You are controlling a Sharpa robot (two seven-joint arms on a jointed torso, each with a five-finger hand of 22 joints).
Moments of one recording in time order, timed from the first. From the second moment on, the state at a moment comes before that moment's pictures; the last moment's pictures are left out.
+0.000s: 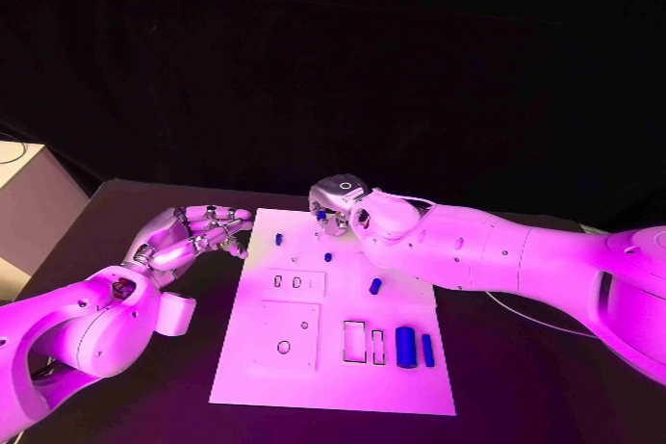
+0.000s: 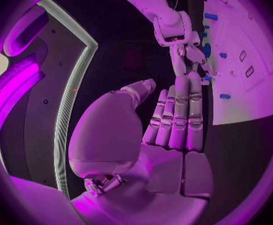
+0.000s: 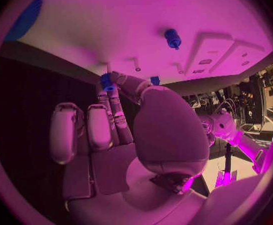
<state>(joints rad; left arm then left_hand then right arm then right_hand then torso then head) 1.20 -0.97 -0.01 1.67 -0.19 -0.27 0.44 1.35 -0.18 0.50 0.09 0.22 0.90 0.22 0.24 0.17 1.12 0.15 0.07 0.07 1.10 0.07 0.73 0.56 0.18 1.00 0.16 0.67 0.38 1.33 -0.42 -0.15 1.05 -1.73 -0.42 -0.17 1.31 -0.18 0.68 -0.11 0.13 1.10 0.15 0.20 0.24 1.23 0.12 0.06 0.08 1.47 -0.01 1.32 1.02 0.07 1.45 0.08 1.36 1.25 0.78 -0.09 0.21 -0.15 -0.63</state>
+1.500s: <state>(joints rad) 1.20 -0.97 -0.01 1.66 -0.19 -0.26 0.44 1.35 -0.18 0.50 0.09 0.22 0.90 0.22 0.24 0.17 1.12 0.15 0.07 0.07 1.10 0.07 0.74 0.56 0.18 1.00 0.16 0.67 0.38 1.33 -0.44 -0.15 1.09 -1.75 -0.42 -0.21 1.31 -0.18 0.68 -0.11 0.12 1.10 0.15 0.21 0.25 1.23 0.11 0.06 0.08 1.47 -0.01 1.32 1.02 0.07 1.45 0.08 1.37 1.25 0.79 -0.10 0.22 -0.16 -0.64</state>
